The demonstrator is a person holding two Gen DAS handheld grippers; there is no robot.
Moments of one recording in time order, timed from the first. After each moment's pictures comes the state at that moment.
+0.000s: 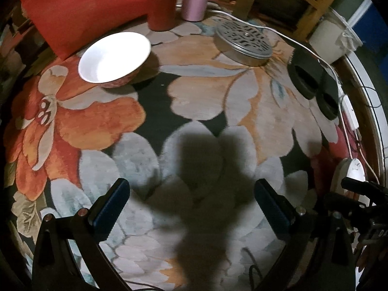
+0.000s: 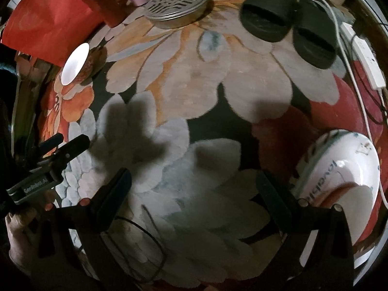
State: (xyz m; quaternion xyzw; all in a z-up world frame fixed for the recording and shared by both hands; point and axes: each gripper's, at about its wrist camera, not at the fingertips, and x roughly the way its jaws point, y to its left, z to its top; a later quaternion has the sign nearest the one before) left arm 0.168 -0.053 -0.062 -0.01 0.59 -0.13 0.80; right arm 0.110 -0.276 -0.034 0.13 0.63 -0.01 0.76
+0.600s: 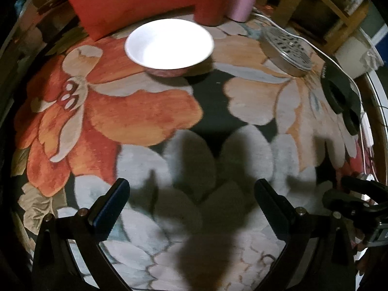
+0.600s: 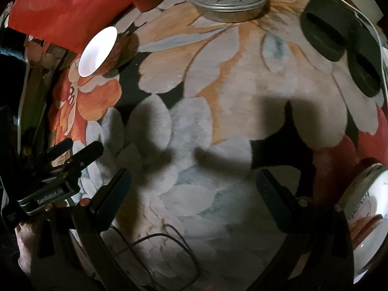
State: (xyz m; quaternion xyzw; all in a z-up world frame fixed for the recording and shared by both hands) left arm 0.183 0.008 -0.083 -0.04 0.60 -0.07 0.80; right arm 0.157 -0.217 -0.052 0.12 0.65 0.05 0.75
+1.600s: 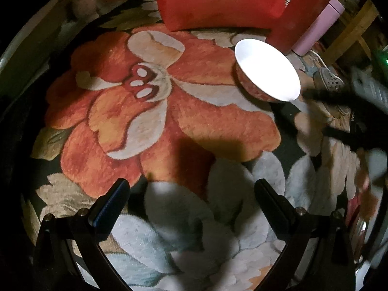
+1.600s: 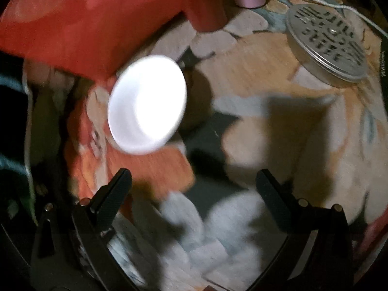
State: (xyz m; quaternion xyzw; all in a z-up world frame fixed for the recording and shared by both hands) left arm 0.190 0.118 -0.087 -0.10 0.59 0.00 0.80; right arm 0.285 -0.124 -0.067 0.17 0.62 0.08 0.76
